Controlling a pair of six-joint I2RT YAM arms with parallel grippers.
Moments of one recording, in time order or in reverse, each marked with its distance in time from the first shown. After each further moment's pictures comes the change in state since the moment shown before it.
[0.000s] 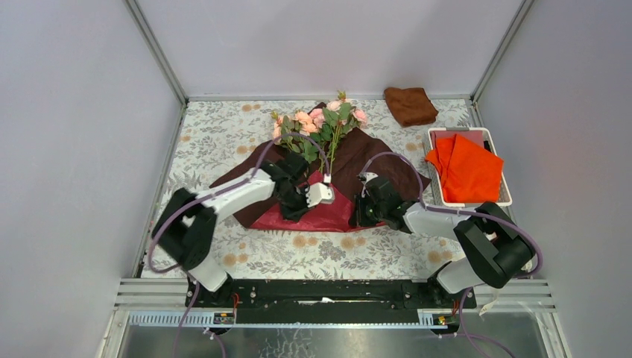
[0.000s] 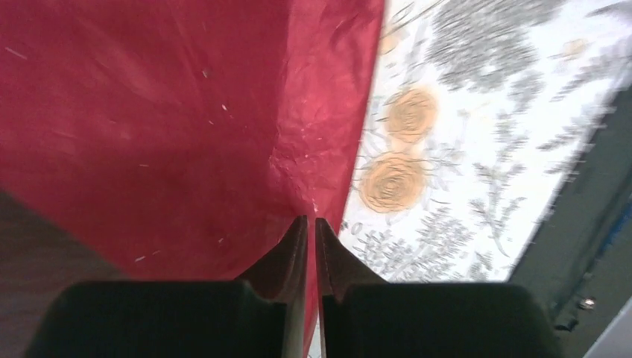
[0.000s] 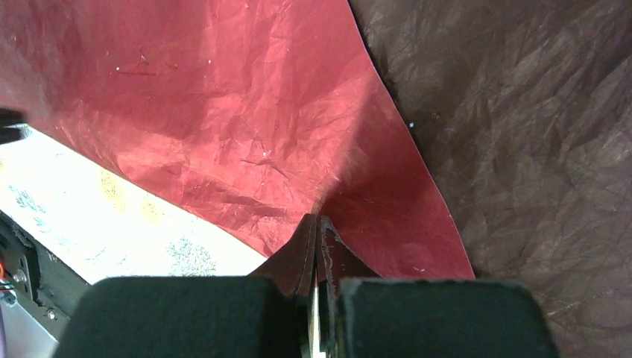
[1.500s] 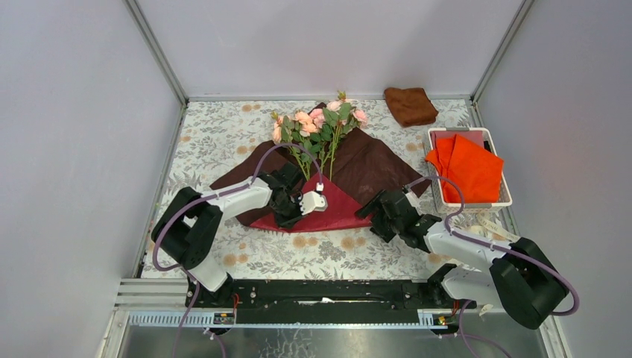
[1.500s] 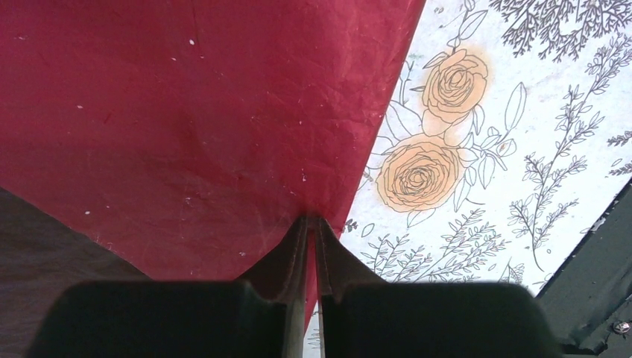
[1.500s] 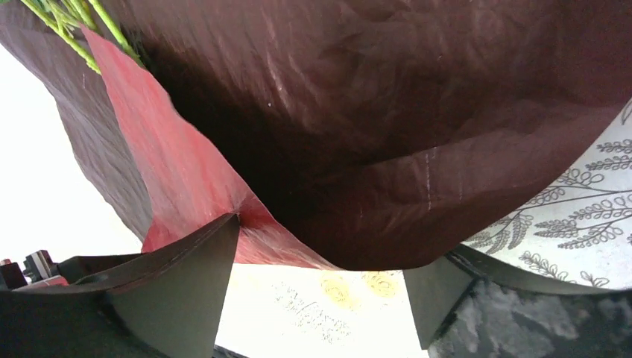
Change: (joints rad) left arm 0.006 0.077 -0.164 0.151 -0.044 -0.037; right arm 0.014 -0.306 -0.146 -0.155 0.274 0.786
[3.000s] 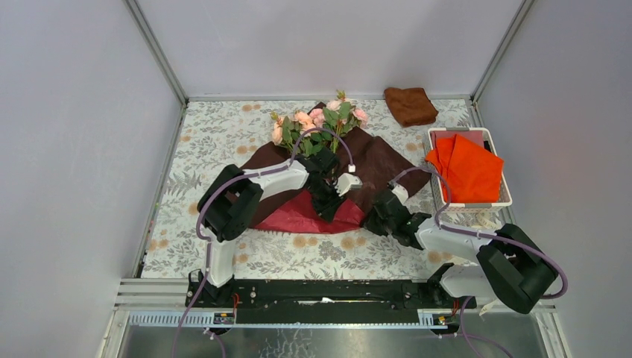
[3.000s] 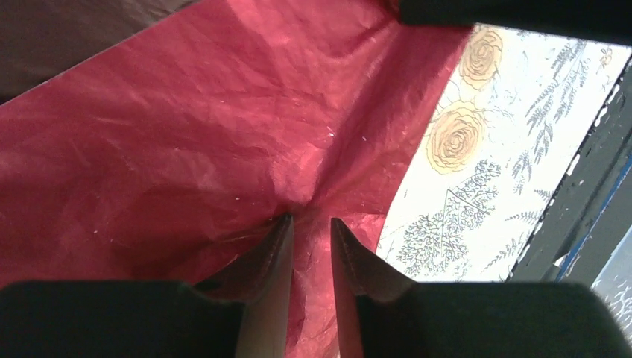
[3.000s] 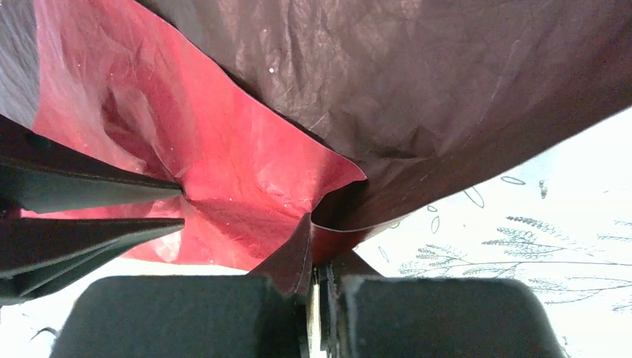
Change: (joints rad) left arm -0.092 0.351 0.414 0.008 0.202 -0.289; right arm 0.046 0.109 0.000 0.099 0.039 -0.248
